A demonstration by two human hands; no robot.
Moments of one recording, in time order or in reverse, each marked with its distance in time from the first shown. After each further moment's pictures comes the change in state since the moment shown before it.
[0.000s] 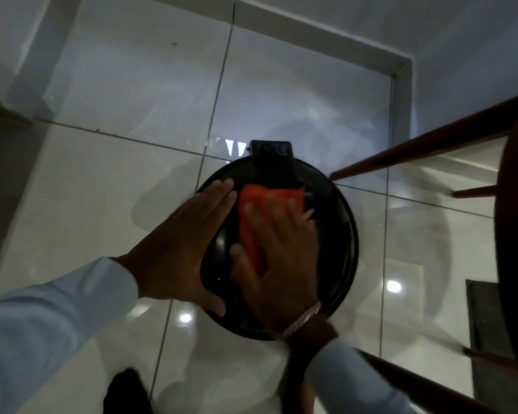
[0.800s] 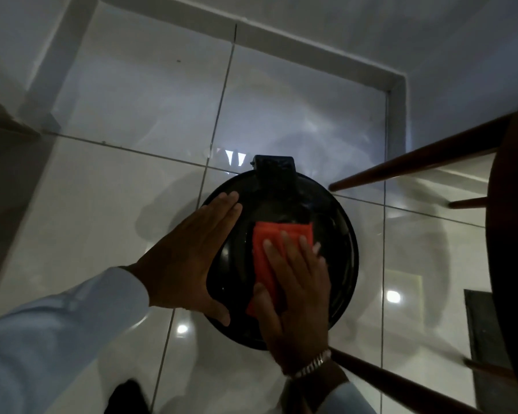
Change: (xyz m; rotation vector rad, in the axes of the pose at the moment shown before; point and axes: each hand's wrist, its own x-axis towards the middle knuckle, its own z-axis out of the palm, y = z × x) left_hand -0.002 0.003 -0.006 -0.012 -0.038 -0.008; right_hand -0.039 0.005 0.001 0.104 0.054 0.057
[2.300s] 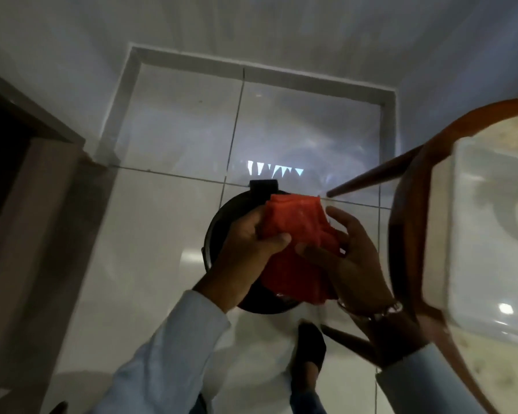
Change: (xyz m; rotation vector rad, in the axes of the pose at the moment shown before) left_hand 0.011 0.196 -0.127 -1.289 0.368 -0.505; right_hand 0.059 -0.055 -0.213 0.817 -0.224 0.544
